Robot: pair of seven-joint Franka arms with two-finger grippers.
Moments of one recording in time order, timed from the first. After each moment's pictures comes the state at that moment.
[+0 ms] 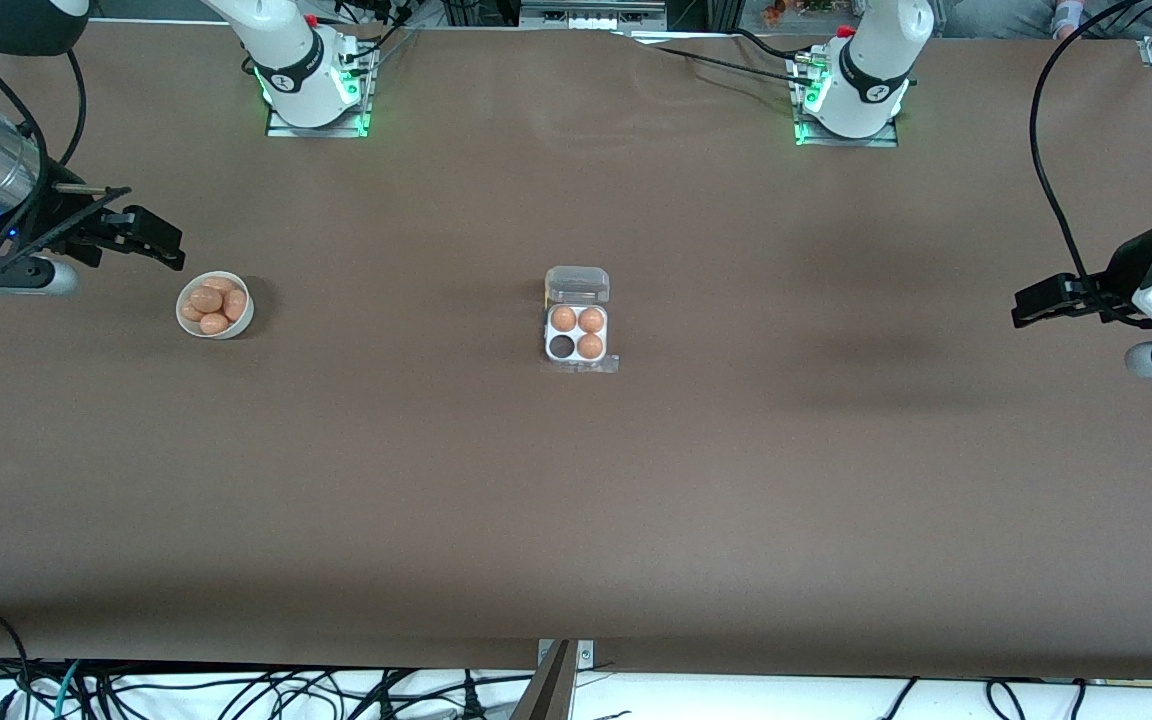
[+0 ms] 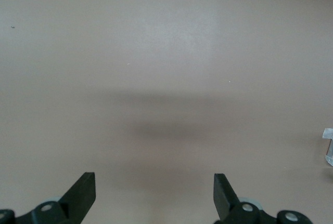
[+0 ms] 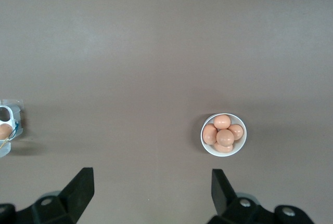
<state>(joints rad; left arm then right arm) 0.02 0.26 -0.03 -1.34 0.01 1.49 -0.11 0.08 0.05 0.03 -1.62 0.00 1.62 0.14</state>
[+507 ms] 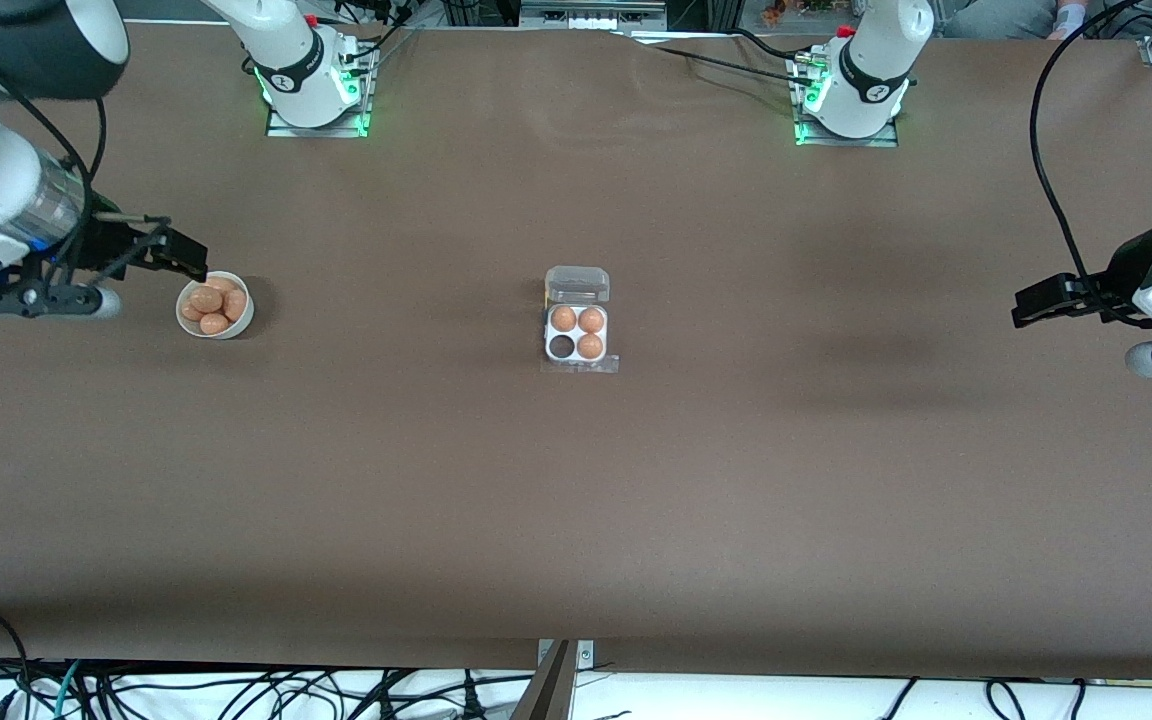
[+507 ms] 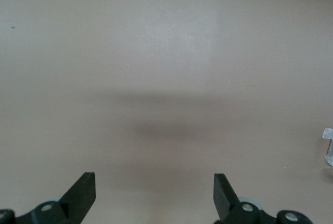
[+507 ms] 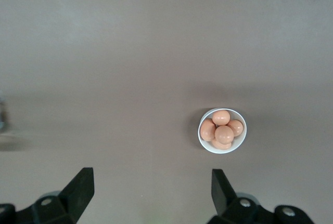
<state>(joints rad) 0.02 0.26 -0.03 -1.34 0.01 1.49 -0.11 0.08 0.13 0.04 -1.63 -0.03 1.62 0.14</state>
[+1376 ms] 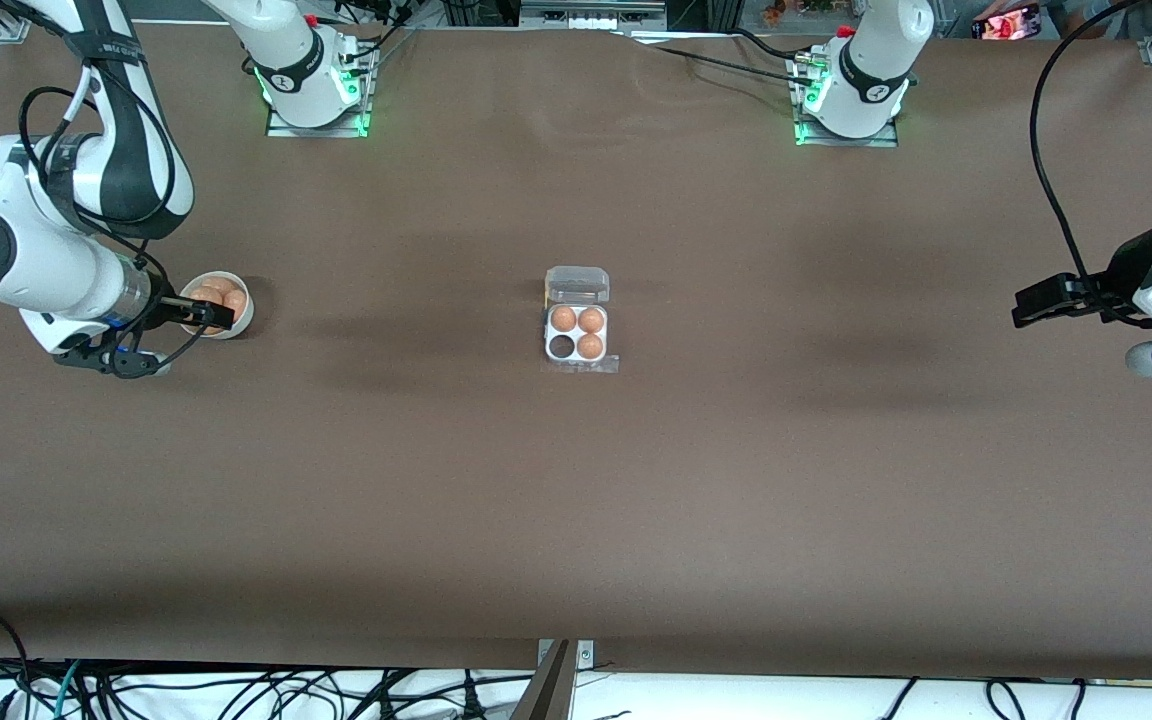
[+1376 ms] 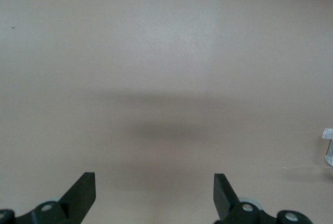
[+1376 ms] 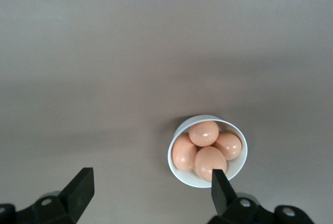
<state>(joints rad) 0.02 0.26 -0.03 -1.34 0.01 1.49 -0.11 0.06 0.19 -0.09 -2.04 -0.04 2.04 0.10</state>
